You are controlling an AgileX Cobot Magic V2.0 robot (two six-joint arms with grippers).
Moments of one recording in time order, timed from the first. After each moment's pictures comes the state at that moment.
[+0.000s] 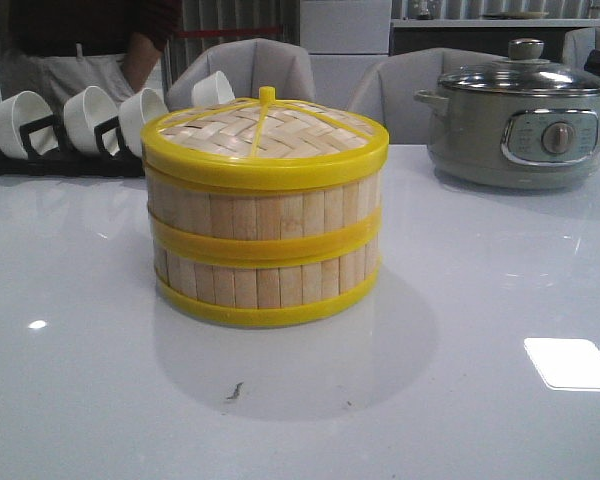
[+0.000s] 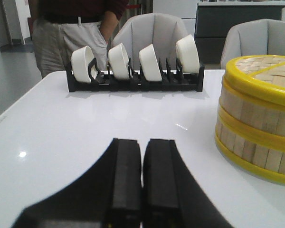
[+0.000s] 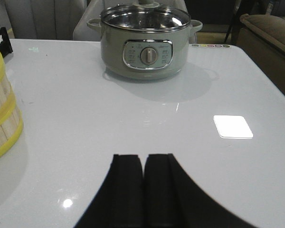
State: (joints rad) left arm -0.10 0.00 0.01 0.08 0.12 -0.10; right arm -0.08 0.20 -0.26 0.00 0.33 0.02
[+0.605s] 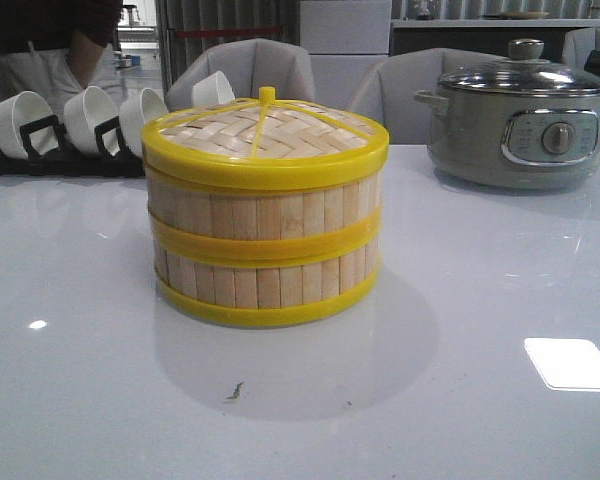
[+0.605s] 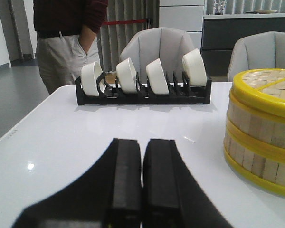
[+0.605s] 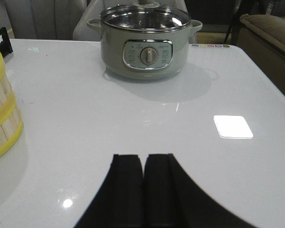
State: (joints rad) left arm -0.08 0.00 0.01 0.09 0.07 -0.10; right arm -0.08 0.20 -0.26 0.00 0.33 0.02
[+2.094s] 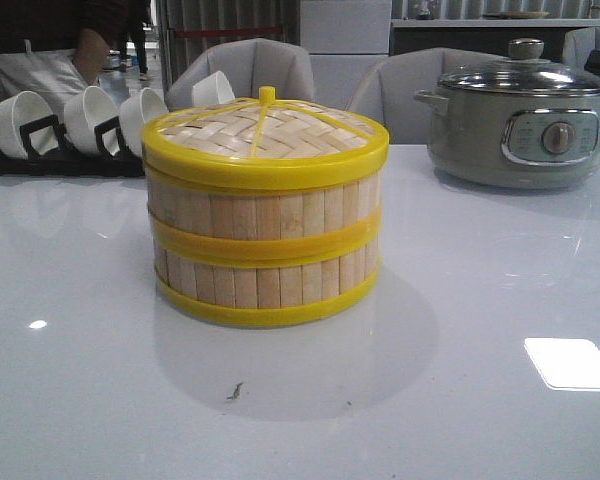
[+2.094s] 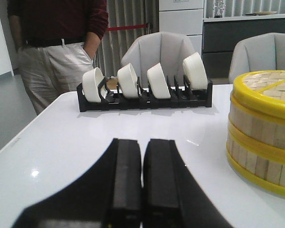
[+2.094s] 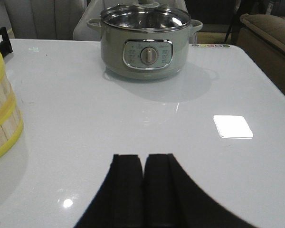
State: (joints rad) left arm -0.08 0.00 0.01 0.12 0.06 -0.10; right arm -0.08 0.20 -0.26 0.00 0.33 0.02
